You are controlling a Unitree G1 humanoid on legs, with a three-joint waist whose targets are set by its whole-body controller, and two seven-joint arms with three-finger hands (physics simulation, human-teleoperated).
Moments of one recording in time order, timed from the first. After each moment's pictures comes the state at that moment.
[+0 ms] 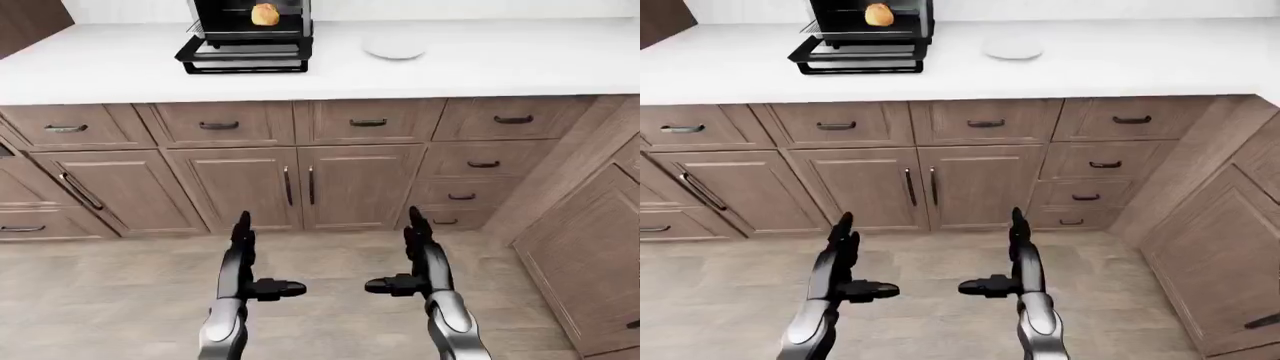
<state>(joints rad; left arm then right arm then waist) 0.03 0.02 0.04 0.09 -0.01 0.06 -0.04 0.03 -0.01 -0.04 0.09 0.01 0.06 0.04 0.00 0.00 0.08</state>
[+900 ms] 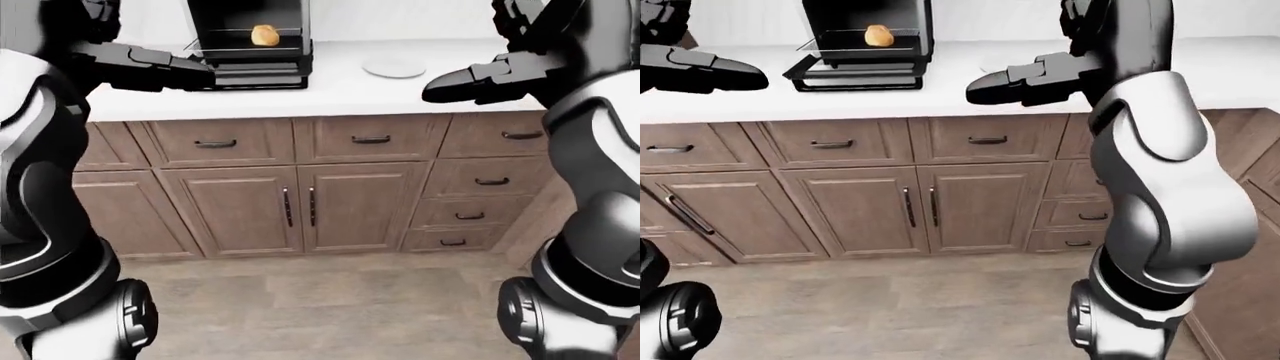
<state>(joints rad) -0.97 0.56 0.28 -0.35 -0.15 1.06 -0.10 -0.92 -0.40 -0.22 -0.55 0.30 1.01 -0.05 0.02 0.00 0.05</state>
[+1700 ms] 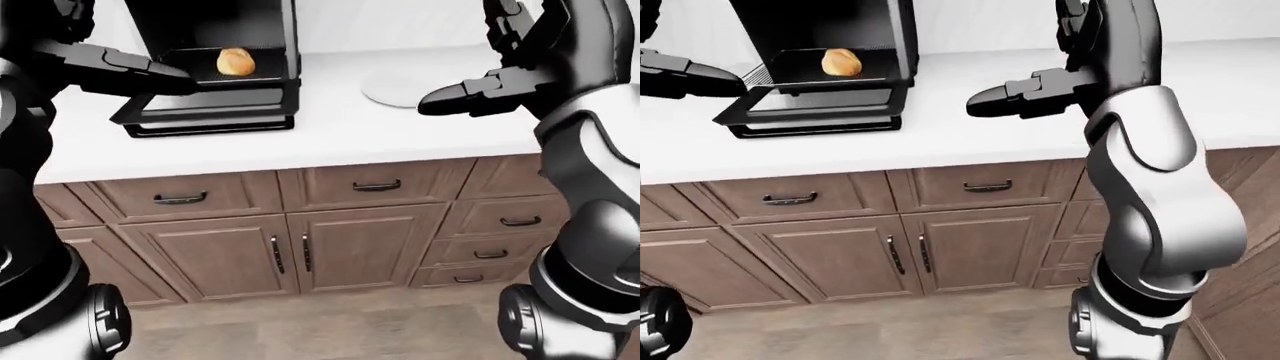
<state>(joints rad) -0.95 0.67 0.28 -0.40 -0.18 1.13 -0.13 -0.88 -0.40 -0.21 -0.56 0.29 1.02 -0.04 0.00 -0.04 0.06</state>
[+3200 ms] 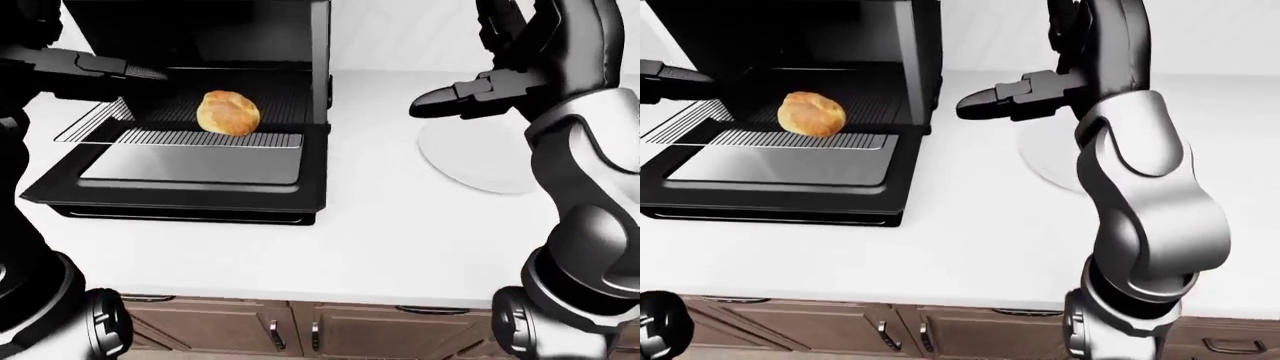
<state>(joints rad) -0.92 0.66 0.34 -0.47 -0.09 1.16 -0.17 -0.87 -0.37 -0.19 -0.58 0.27 1.00 -0.05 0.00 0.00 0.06</state>
